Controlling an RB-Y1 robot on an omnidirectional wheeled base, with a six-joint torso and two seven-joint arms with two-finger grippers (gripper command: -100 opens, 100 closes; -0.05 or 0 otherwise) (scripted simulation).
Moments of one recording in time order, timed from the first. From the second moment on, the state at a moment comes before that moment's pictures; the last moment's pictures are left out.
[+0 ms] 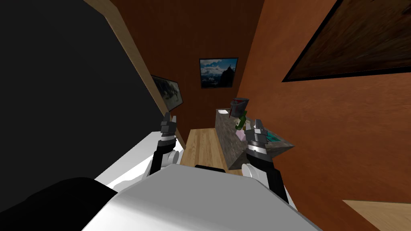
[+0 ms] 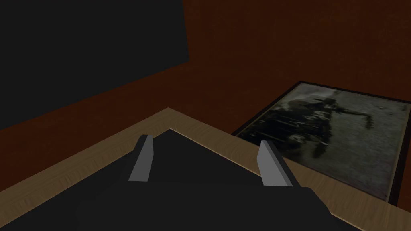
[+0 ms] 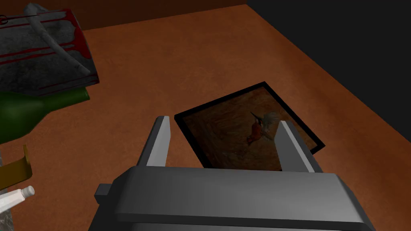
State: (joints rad) left arm 0.48 -0.03 0.03 -2.39 -0.02 -0.41 -0.10; right arm 0.55 0.05 0.07 -2.35 -0.08 -0.35 0.08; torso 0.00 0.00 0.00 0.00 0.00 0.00
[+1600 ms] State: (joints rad) left arm 0.48 -0.03 0.03 -2.39 -0.02 -0.41 -0.10; right arm 0.95 -0.41 -0.05 -2.26 -0.10 -0.40 0.07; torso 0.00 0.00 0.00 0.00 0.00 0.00
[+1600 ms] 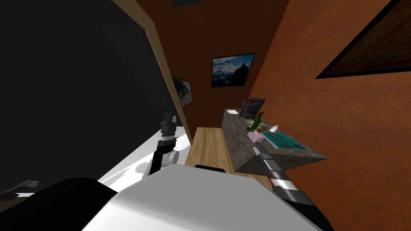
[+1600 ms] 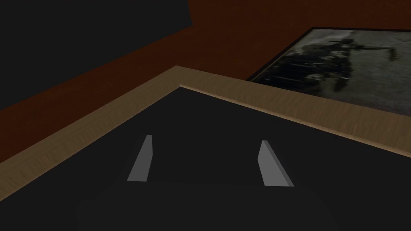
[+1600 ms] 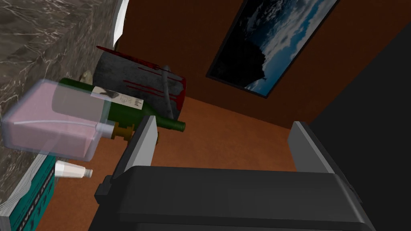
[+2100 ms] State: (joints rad) left arm 0.48 -0.03 0.03 -2.39 -0.02 -0.41 -0.10; right arm 1.07 -0.52 -0.10 -2.20 -0.12 -0.42 0.07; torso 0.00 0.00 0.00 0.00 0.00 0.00
